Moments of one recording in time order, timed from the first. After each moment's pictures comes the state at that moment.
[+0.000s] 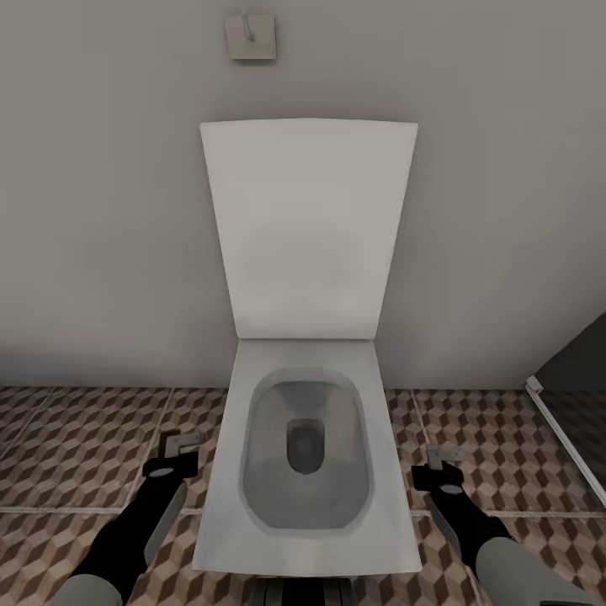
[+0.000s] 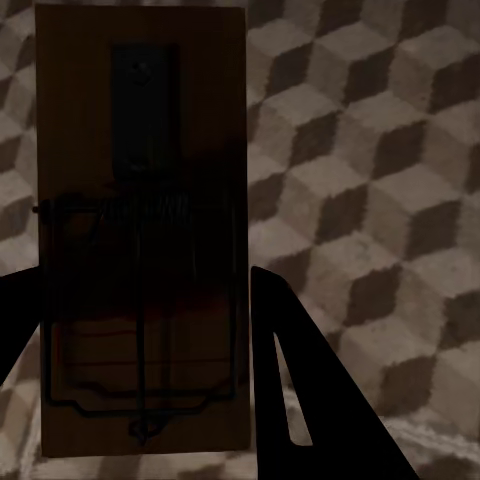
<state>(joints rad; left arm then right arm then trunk) -0.47 0.07 -0.12 -0.93 0.21 0.41 0.39 -0.66 -0.08 -0.02 -0.34 0.06 0.01 -0.16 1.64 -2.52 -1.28</state>
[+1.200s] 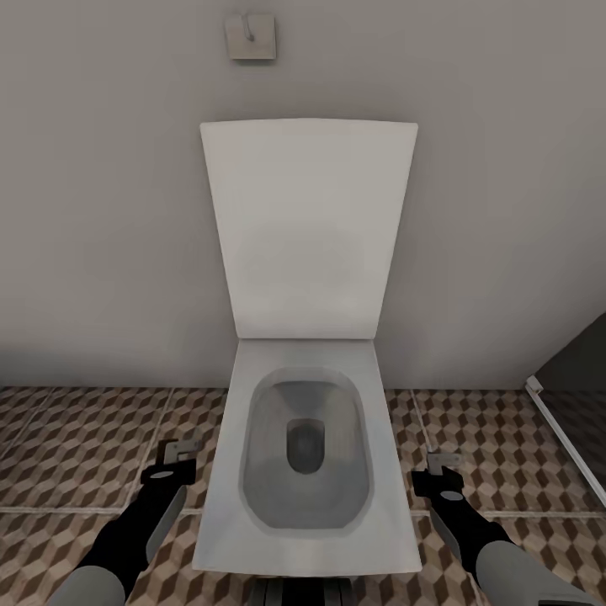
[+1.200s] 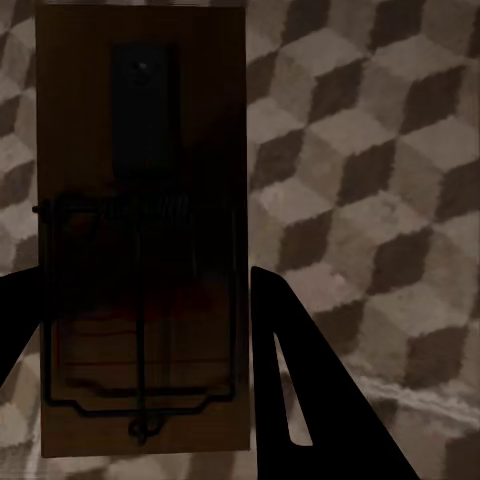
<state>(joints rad) -0.51 0.07 -0.12 -0.82 0.21 0.40 0.39 -0.66 -0.07 -0.03 -0.30 0.07 -0.02 -0.16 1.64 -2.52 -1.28</state>
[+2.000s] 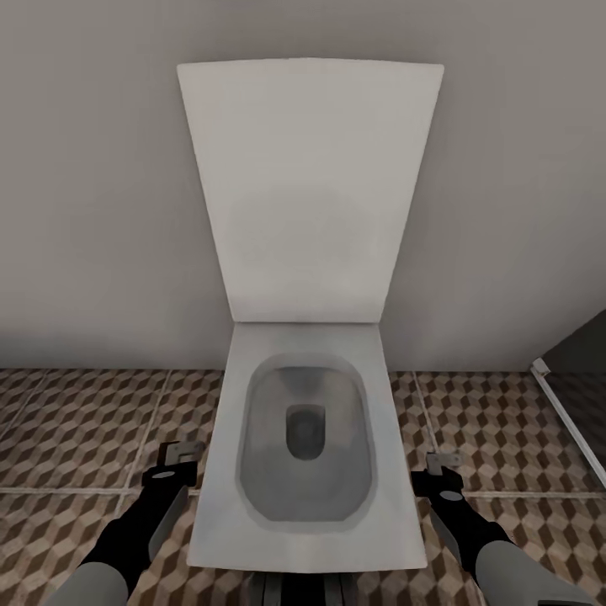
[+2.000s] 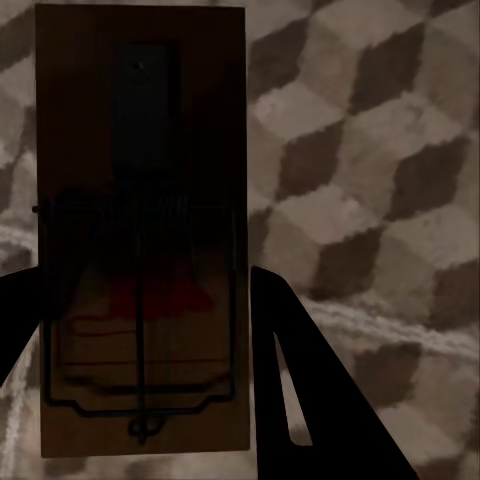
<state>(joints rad) -0.52 0.07 -0.12 -0.78 0.21 0.39 0.39 -0.66 -0.07 -0.02 -0.30 0.07 -0.02 -0.16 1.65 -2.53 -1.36</state>
